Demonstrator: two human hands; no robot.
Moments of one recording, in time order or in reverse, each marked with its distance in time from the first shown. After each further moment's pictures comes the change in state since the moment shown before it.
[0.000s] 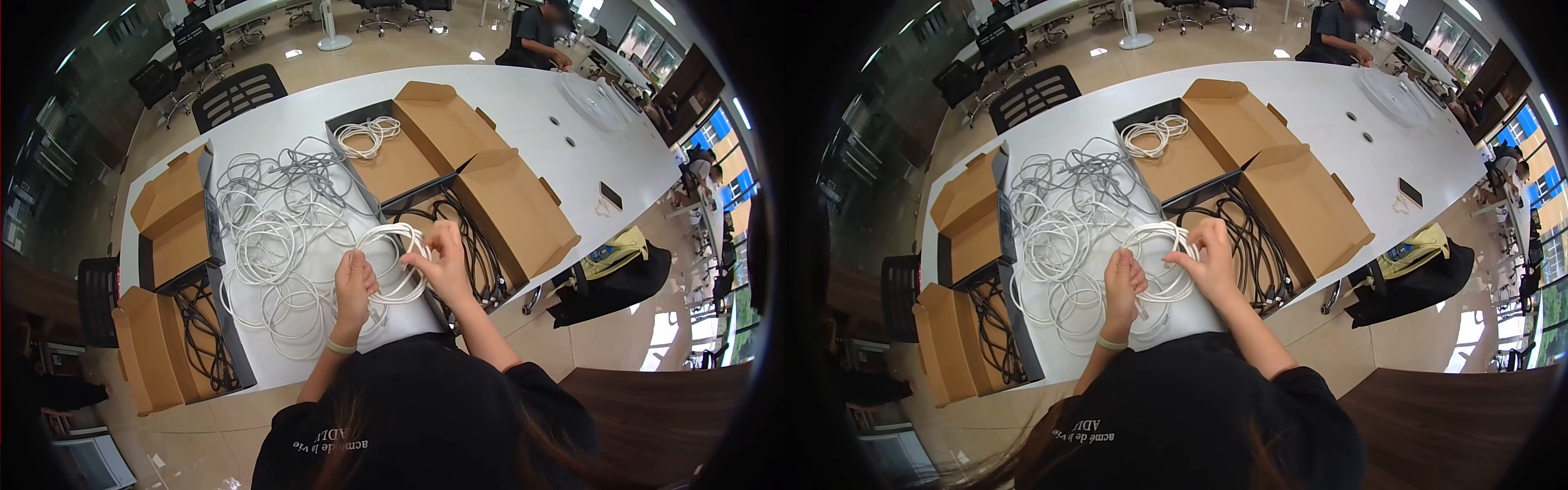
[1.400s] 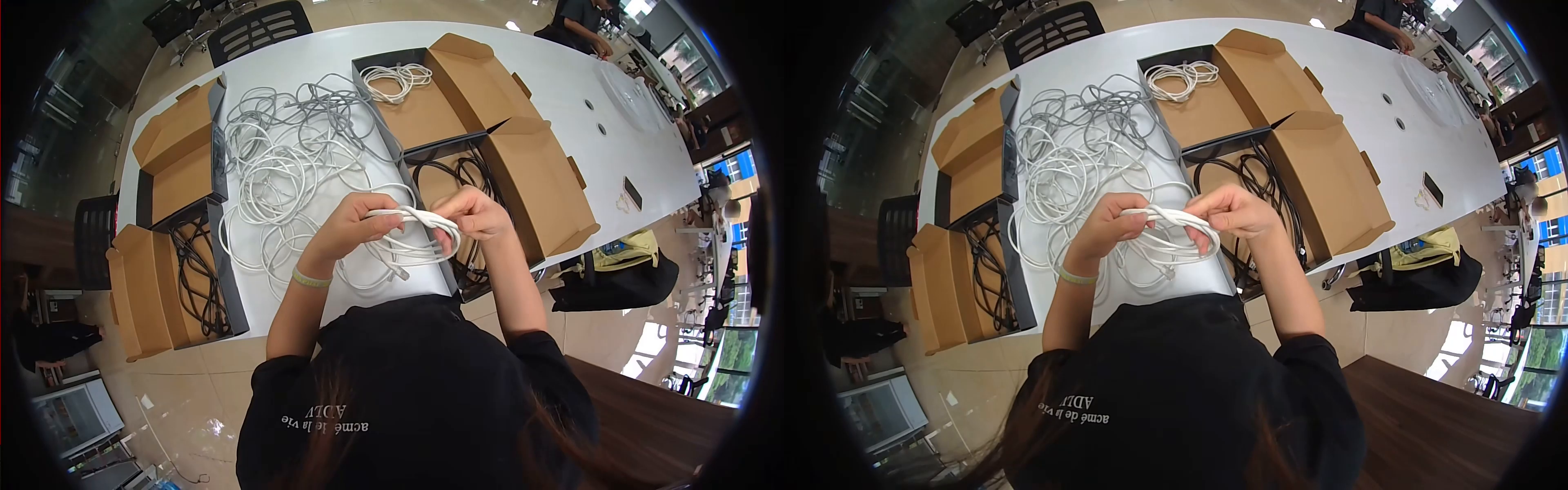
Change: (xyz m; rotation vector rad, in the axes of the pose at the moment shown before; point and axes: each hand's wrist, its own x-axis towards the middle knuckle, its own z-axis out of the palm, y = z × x) left_hand 0.018 0.066 -0.019 0.291 -0.658 -0.132; right_hand 0.039 0.040 -0.010 1.303 -1.098 0.265
